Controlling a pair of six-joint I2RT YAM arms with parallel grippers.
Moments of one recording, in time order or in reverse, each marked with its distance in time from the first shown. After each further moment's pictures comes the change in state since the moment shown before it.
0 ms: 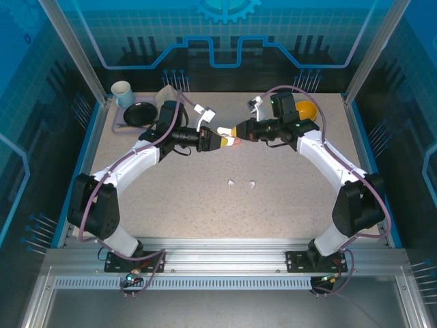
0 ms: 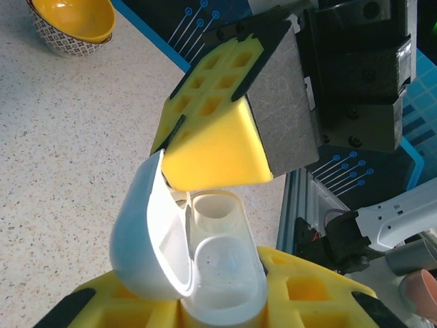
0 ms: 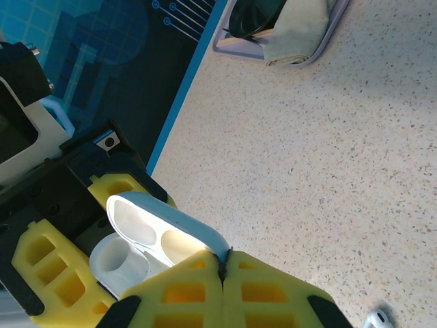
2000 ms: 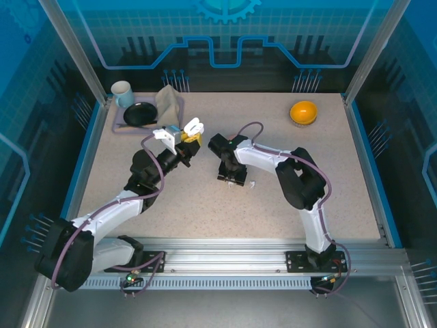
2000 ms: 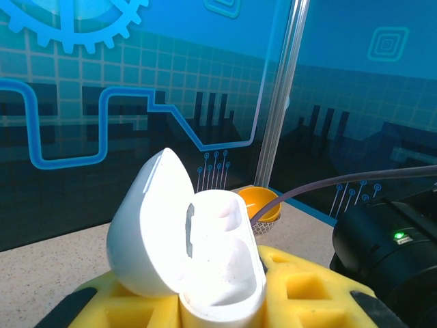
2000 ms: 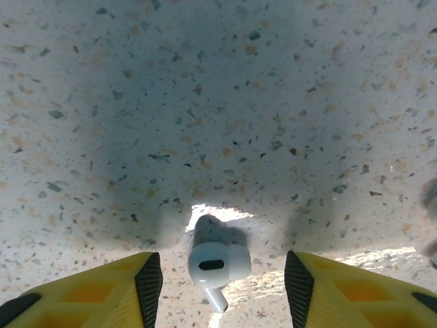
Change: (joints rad) left arm -0.045 -0.429 -0.670 0.914 -0.710 0.046; right arm 0.374 0.499 0.196 -0.528 0.796 0.607
